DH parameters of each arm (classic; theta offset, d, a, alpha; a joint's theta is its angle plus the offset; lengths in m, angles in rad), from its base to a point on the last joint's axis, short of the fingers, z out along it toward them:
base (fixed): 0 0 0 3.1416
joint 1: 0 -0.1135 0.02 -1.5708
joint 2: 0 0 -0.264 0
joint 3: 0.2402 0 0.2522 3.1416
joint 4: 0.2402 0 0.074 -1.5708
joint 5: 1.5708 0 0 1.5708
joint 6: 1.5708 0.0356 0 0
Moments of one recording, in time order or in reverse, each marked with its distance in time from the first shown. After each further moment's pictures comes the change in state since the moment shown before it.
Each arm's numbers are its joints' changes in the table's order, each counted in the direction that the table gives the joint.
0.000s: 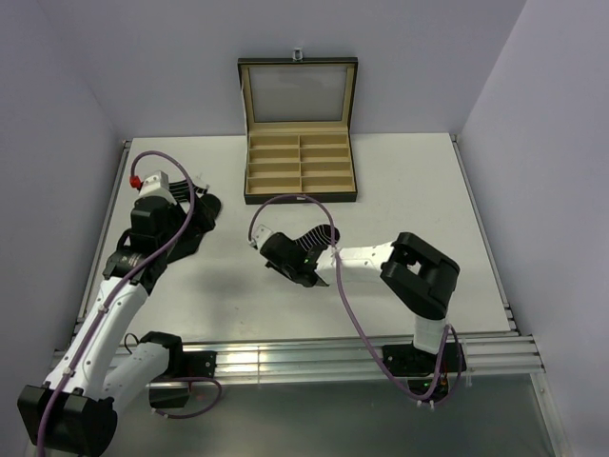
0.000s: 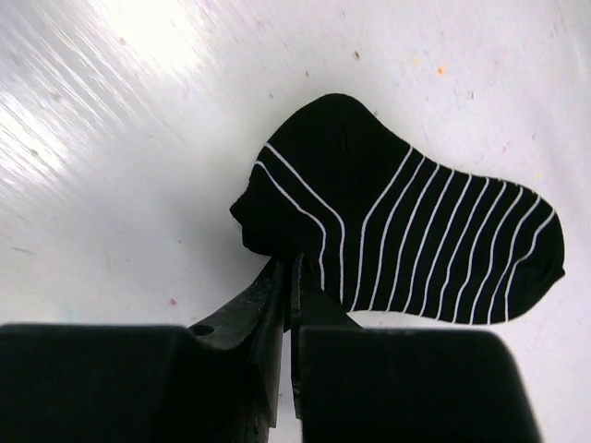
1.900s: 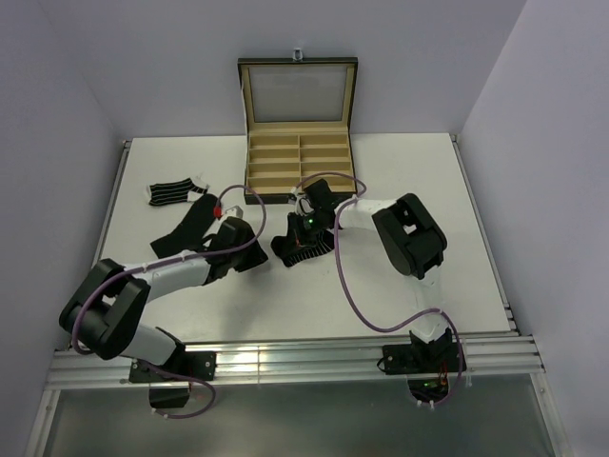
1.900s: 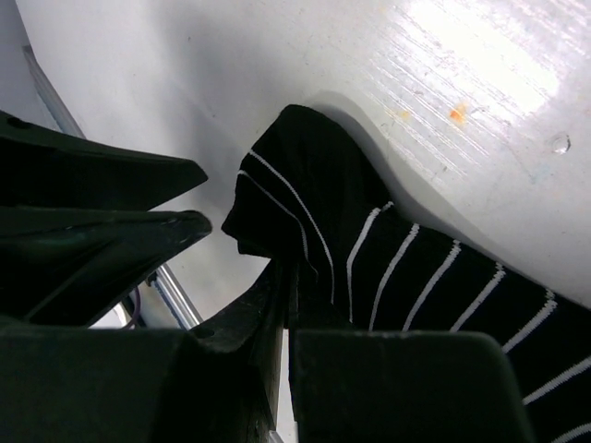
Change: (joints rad) left arm 0.383 -0.558 -0.166 -0.385 0.015 -0.354; right arm 0.477 -0.266 0.241 0.064 -1.118 0.564
